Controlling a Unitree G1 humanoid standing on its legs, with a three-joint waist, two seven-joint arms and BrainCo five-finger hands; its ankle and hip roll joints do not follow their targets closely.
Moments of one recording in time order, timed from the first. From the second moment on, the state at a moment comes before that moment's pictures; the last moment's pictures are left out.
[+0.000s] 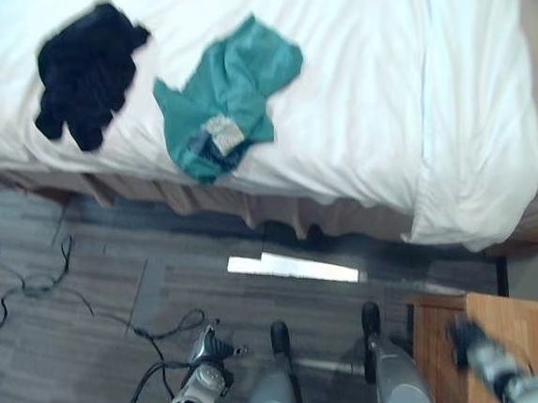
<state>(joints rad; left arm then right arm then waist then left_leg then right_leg) -0.20 0.31 -0.34 1.21 0.17 -0.08 0.21 -0.11 -0.32 0.20 1.33 0.00 -0.03 -0.21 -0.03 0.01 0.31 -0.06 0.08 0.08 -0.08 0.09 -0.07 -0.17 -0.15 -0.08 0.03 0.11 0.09</state>
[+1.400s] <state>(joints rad) -0.20 0.35 -0.24 1.31 0.12 -0.05 0.17 -0.05 -0.23 0.25 1.22 -0.08 -0.03 -0.15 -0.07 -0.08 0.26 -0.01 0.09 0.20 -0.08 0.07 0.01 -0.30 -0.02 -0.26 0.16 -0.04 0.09</state>
